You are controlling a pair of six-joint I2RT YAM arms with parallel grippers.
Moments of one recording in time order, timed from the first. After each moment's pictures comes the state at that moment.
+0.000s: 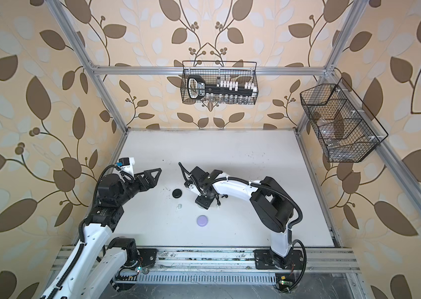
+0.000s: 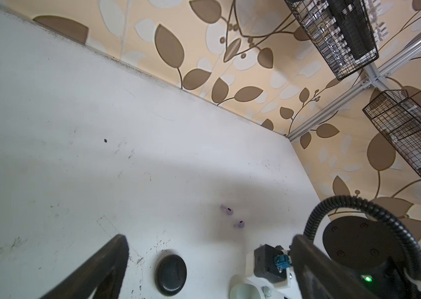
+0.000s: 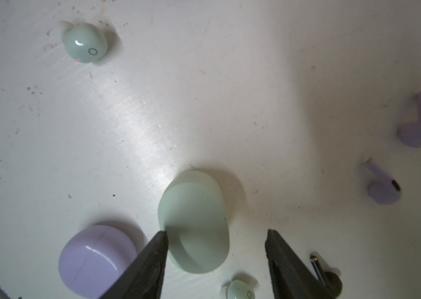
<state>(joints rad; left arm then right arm) 0.00 0.69 0.51 -0.14 0.41 -0.51 0.87 1.89 1.32 -0.74 0.00 -0.19</state>
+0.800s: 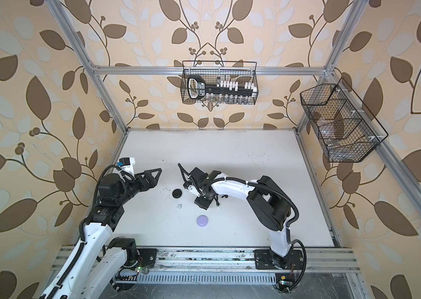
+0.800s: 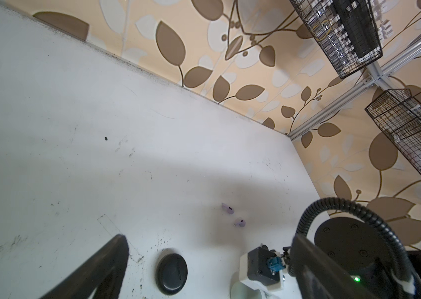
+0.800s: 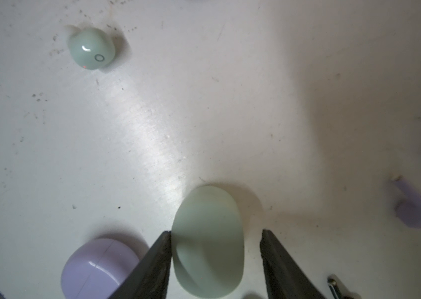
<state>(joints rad) 0.00 0.70 0.51 -0.14 0.41 -0.51 0.87 1.92 1.32 -0.72 -0.03 -0.20</state>
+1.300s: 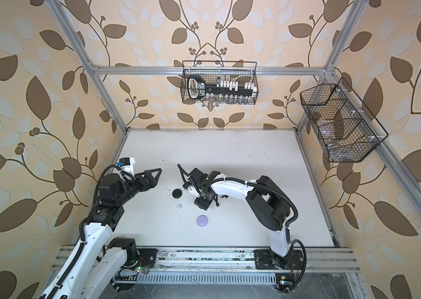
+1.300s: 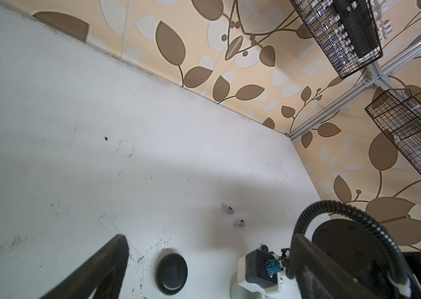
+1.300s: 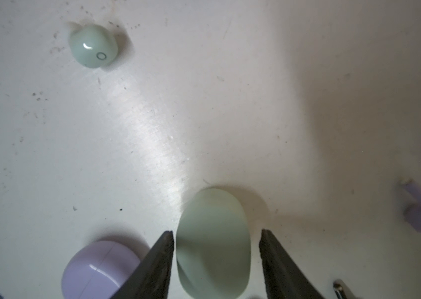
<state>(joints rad) 0.00 0.70 0.51 -0.14 0.41 -0.51 0.88 1.93 1.32 -0.71 -0.04 -0.19</state>
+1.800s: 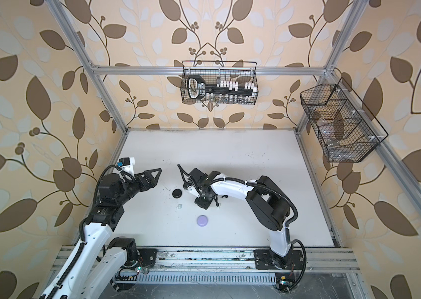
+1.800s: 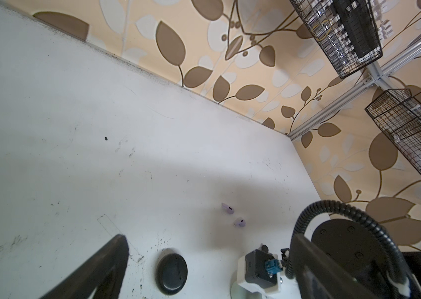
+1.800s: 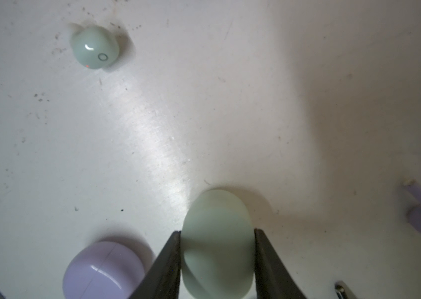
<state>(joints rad) 0.00 0.70 0.51 -0.14 0.41 -0.51 0.88 1.93 1.32 -0.71 -0.04 -0.19</state>
